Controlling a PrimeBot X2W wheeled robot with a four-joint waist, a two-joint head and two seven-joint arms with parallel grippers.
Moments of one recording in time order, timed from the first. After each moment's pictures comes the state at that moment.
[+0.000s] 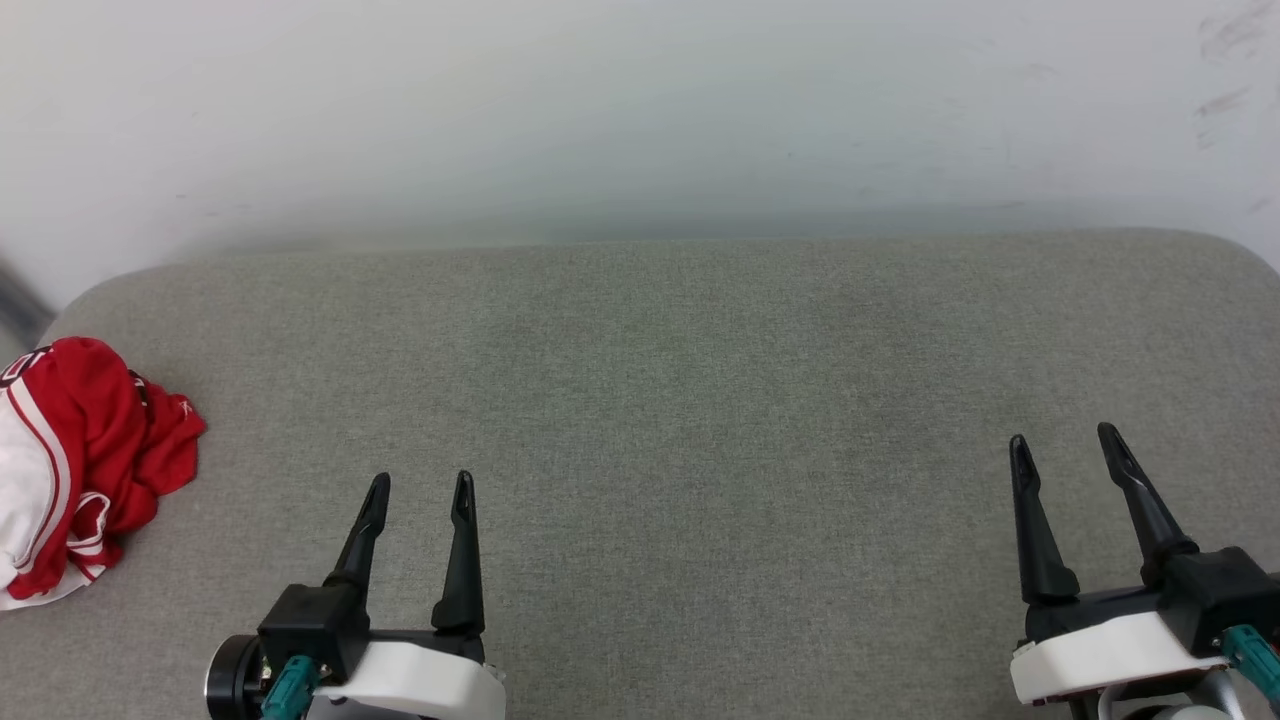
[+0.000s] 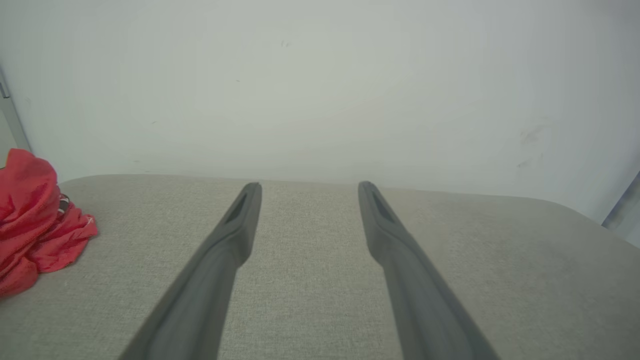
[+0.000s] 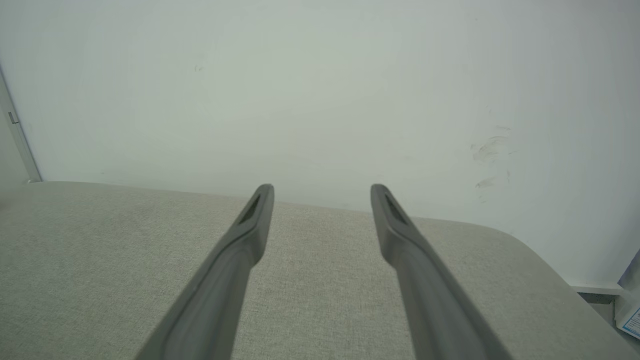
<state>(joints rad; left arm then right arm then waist) 0.04 0.08 -0.15 -0.02 -0.22 0.07 -0.23 0.01 -0.05 -0.05 -0.02 0.00 0.13 -0.23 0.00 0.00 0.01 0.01</state>
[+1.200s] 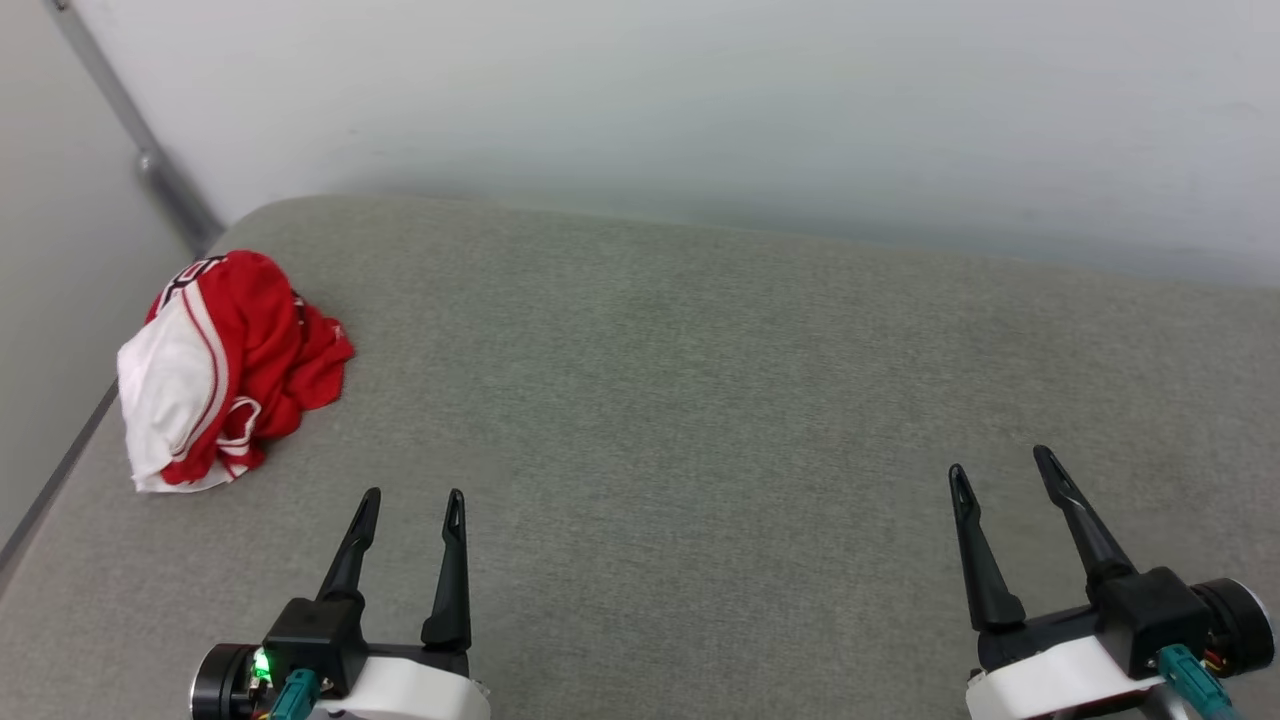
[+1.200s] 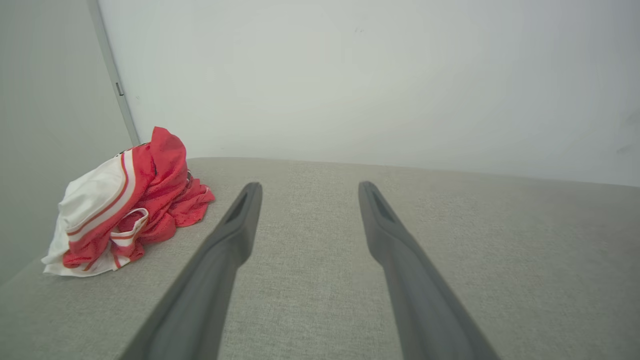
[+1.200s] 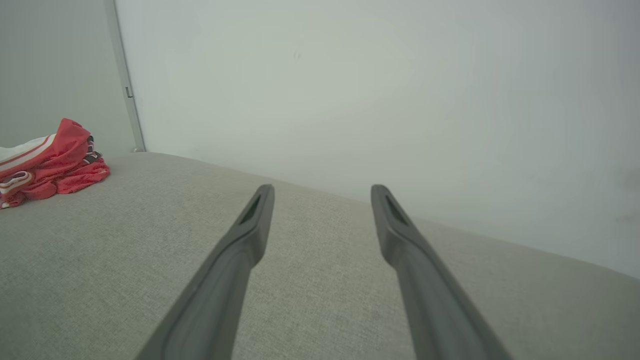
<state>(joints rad) 0.05 0.05 -0.08 0.04 -0.10 0.00 -0.26 0.03 -0.05 0.03 0.02 -0.04 0.13 -0.26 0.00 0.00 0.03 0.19</state>
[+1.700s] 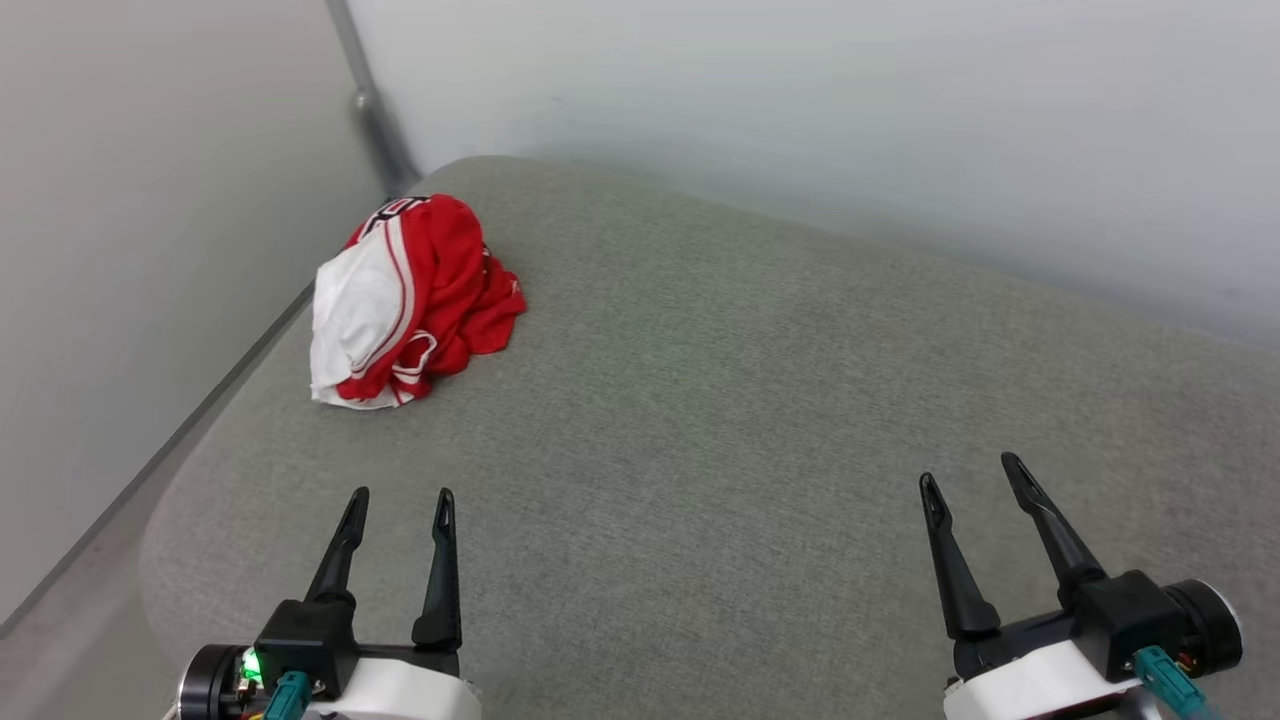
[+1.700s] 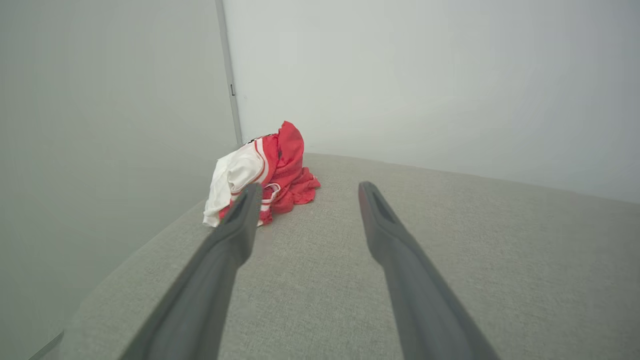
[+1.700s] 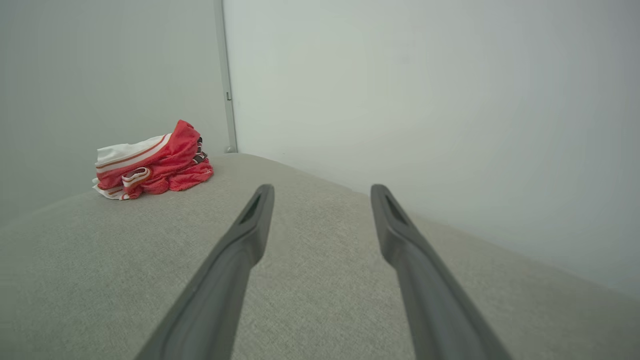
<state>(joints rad) 0.05 0.05 -0.06 0.03 -0.08 -0.01 -0.26 0.02 -0.05 0.07 0.03 -0.01 0.13 -0.26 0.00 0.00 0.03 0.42</state>
